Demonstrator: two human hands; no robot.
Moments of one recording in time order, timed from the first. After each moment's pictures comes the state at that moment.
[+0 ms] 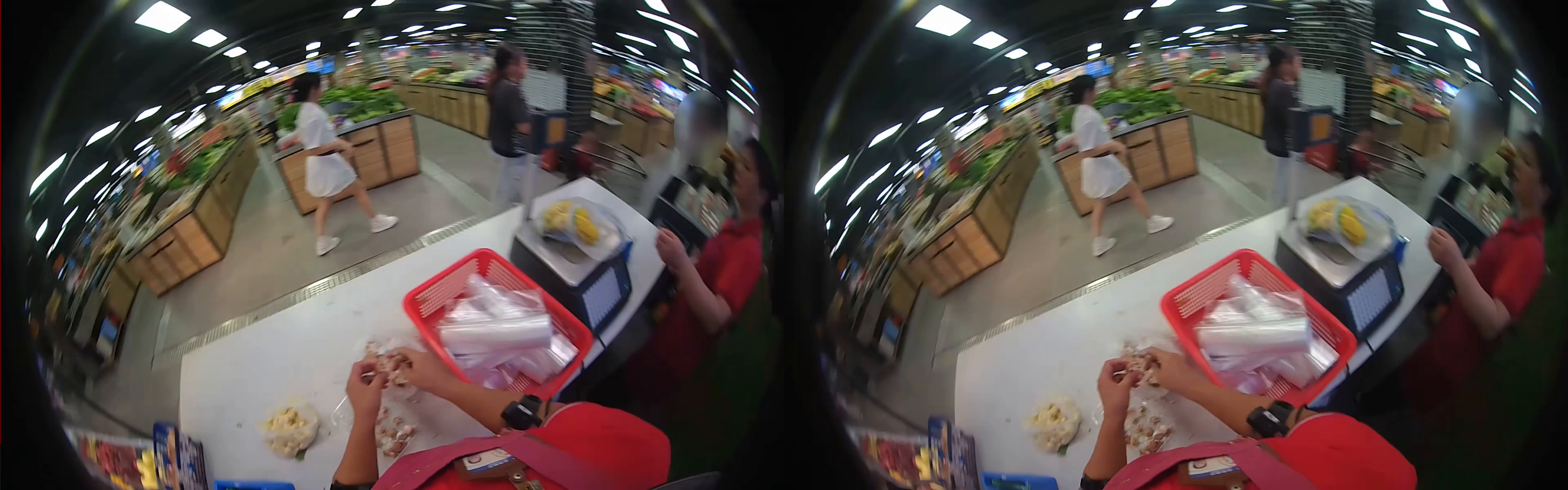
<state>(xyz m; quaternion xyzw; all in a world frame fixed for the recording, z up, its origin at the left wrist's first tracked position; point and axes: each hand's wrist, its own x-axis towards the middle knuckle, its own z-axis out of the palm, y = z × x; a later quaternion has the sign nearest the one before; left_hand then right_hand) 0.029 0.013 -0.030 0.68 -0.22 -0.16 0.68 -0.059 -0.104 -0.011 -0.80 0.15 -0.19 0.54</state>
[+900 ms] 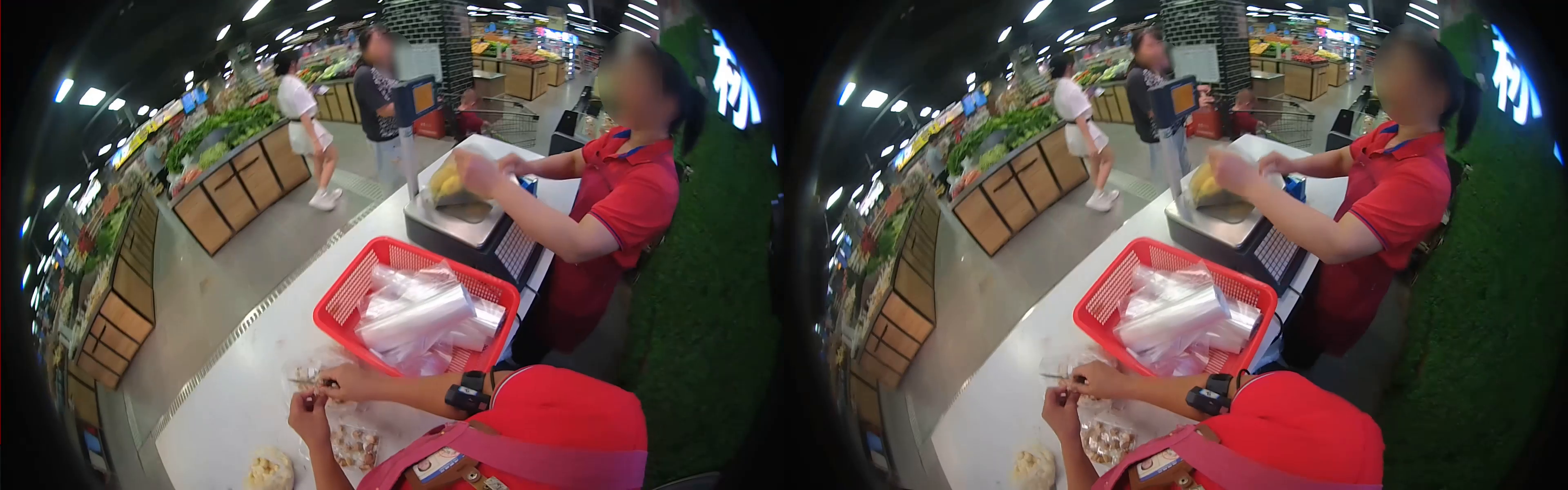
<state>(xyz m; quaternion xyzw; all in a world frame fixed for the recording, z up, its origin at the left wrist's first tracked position) 0.025 0.013 -0.021 0.78 -0.30 -0.05 0.54 -0.053 -0.109 -0.019 -0.82 0.12 -0.19 0.52</state>
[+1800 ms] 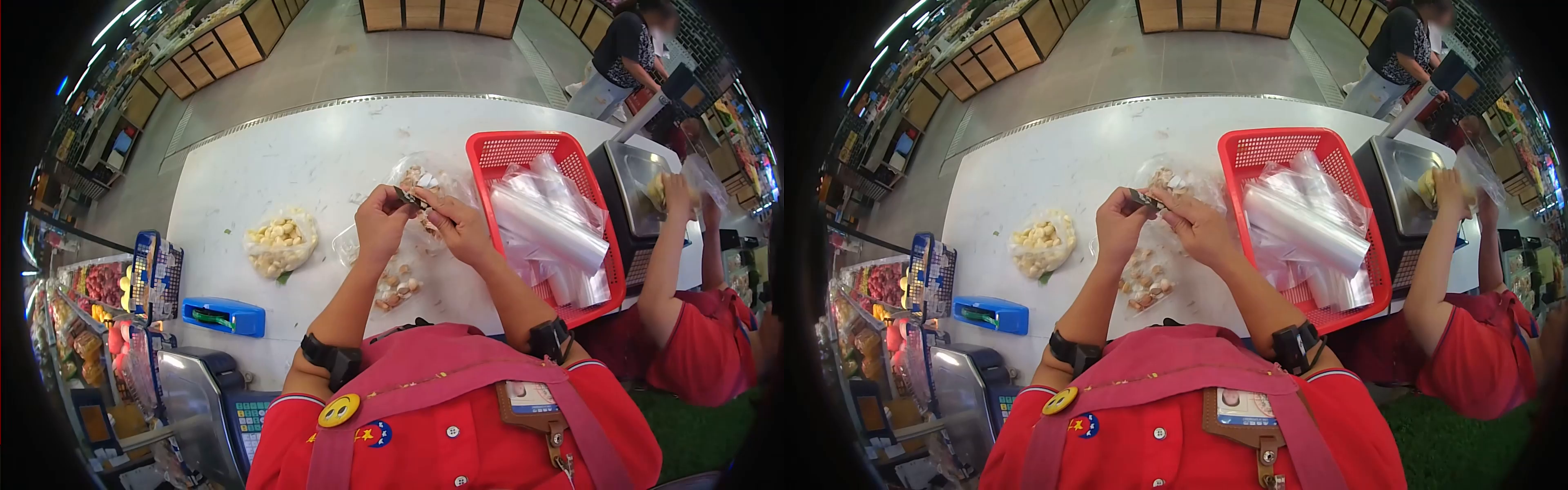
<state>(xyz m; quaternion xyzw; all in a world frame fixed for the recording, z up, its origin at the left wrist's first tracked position) 0.030 0.022 -0.012 0.64 -0.18 -0.14 0.73 -0.054 -0.098 -0.004 -0.80 -0.01 -0.20 0.56</state>
